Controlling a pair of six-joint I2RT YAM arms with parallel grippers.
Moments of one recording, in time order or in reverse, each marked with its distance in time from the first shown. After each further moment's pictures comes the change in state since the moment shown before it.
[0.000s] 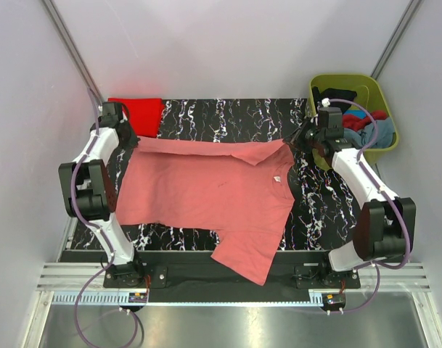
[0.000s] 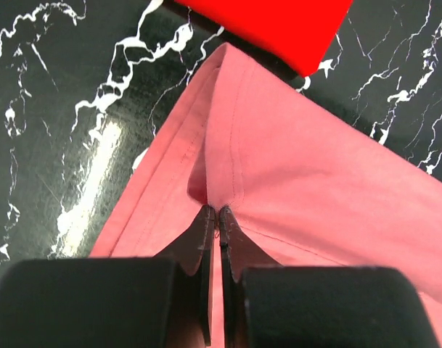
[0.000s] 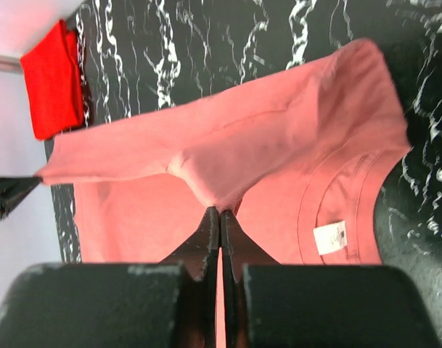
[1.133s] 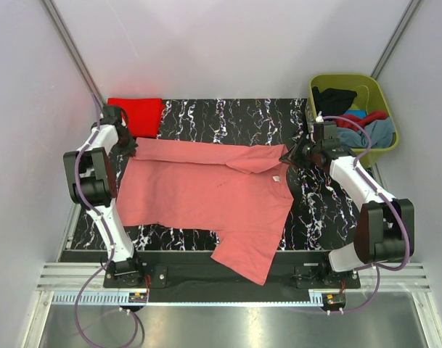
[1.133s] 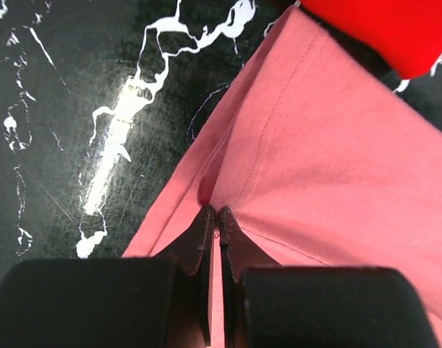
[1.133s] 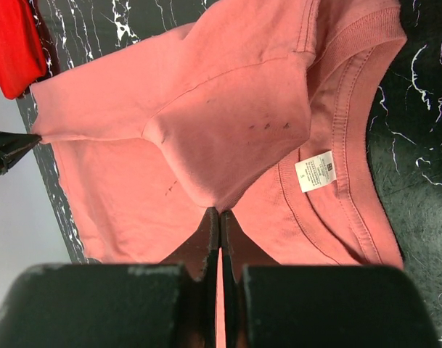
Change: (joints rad) left arm 0.058 0.201 0.140 -0.112 0.010 0.060; right arm 0.013 -0.030 -0.142 -0.061 -0.077 0.030
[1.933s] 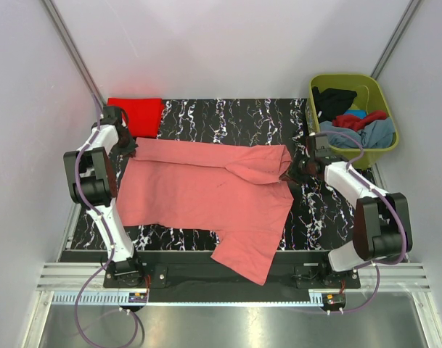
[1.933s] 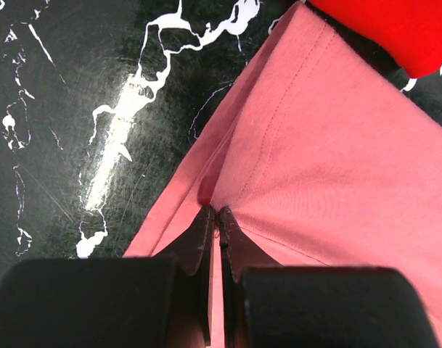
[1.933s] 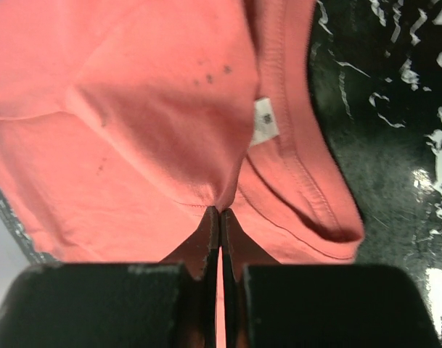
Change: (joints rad) left arm 0.000 0.009 0.000 -0.003 -0.004 0.000; right arm 0.029 0.027 -0.102 -0.044 0.057 -0.023
